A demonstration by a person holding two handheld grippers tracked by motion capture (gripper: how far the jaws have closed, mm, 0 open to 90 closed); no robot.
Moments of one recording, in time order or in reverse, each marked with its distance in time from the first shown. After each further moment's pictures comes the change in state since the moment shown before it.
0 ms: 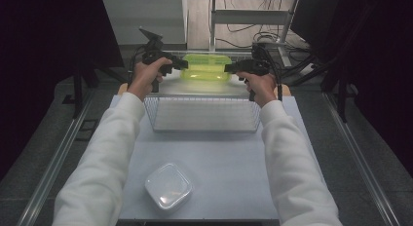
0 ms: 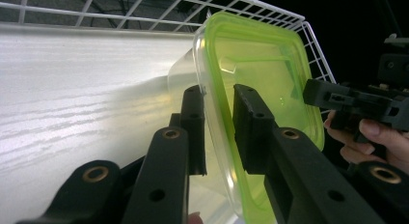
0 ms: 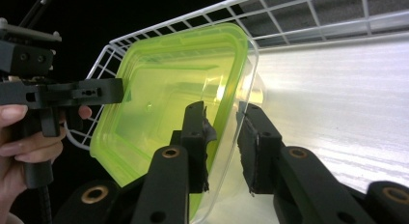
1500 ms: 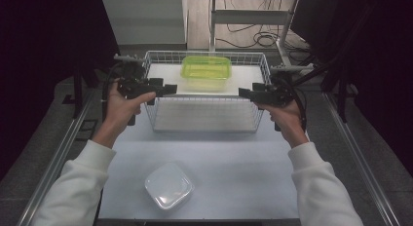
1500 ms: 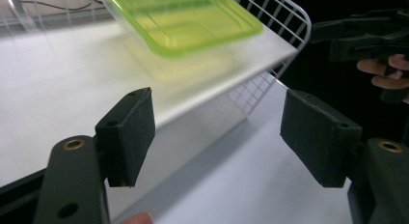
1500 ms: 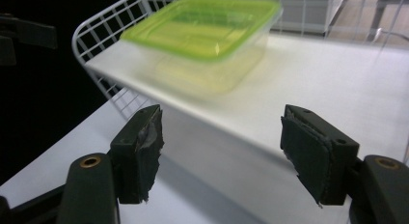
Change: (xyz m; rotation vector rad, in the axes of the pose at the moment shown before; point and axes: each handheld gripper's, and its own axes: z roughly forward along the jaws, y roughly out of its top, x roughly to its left) left arm -0.062 -0.121 -0.077 -0.138 0.133 0.468; right arm 0.017 -0.083 -0.085 -0.118 -0.088 -0.455
